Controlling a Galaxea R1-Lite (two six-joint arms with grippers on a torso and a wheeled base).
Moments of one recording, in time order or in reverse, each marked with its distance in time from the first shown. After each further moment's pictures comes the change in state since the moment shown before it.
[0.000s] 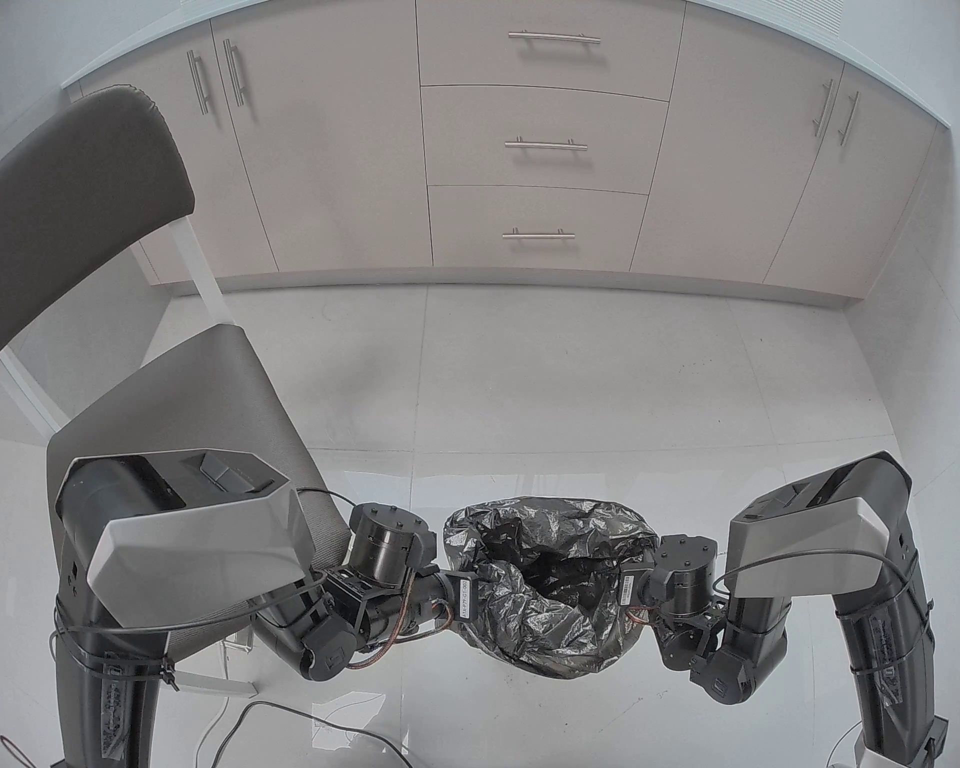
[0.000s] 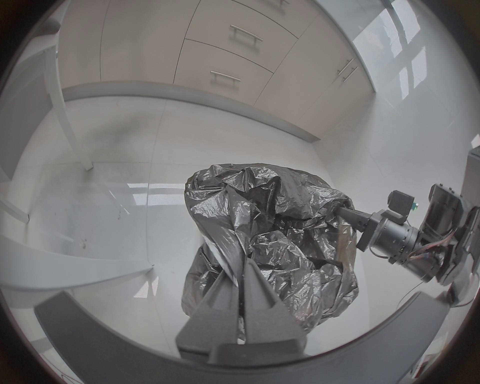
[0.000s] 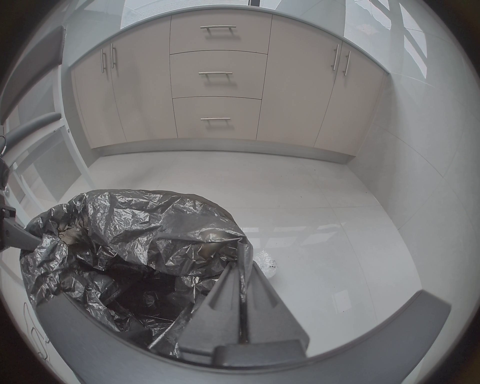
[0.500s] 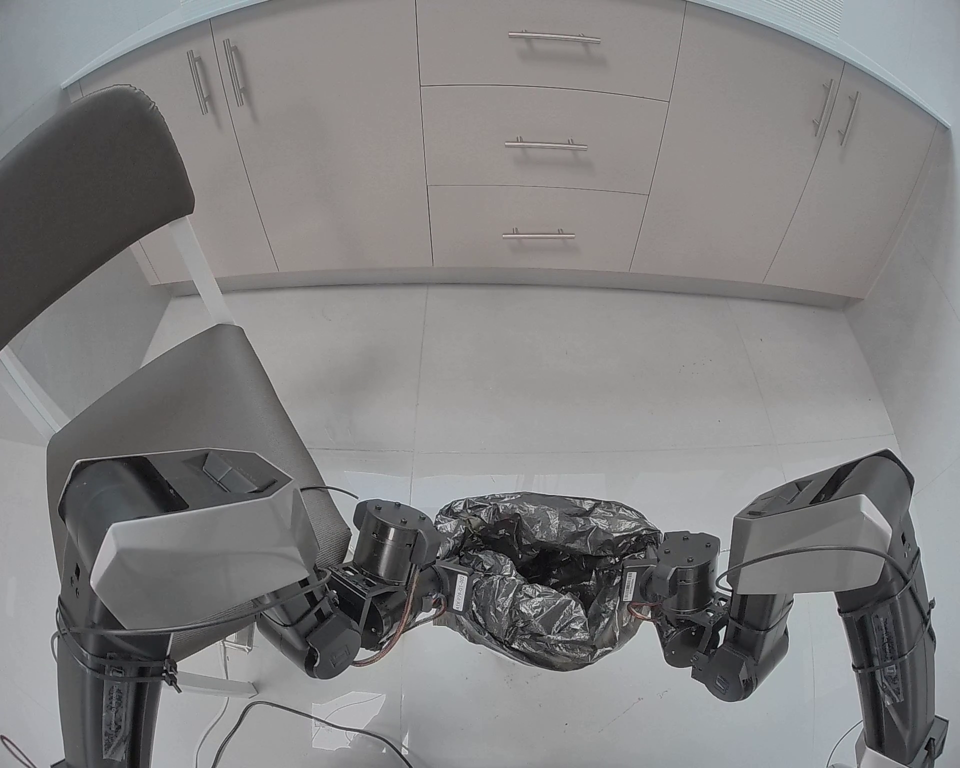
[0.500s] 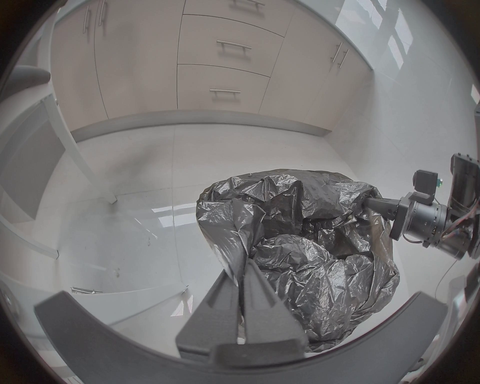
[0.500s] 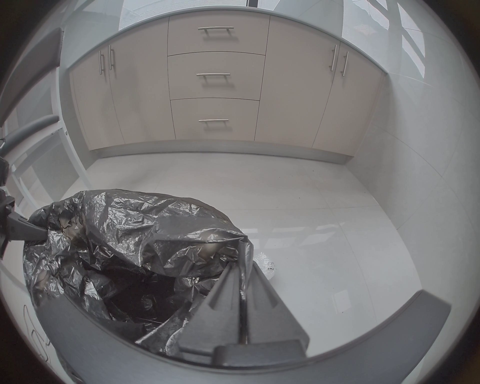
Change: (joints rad) left arm -0.006 0.005 -0.023 -0.006 0.176 0.171; right arm -0.009 -0.005 -0.004 0.000 -0.003 0.000
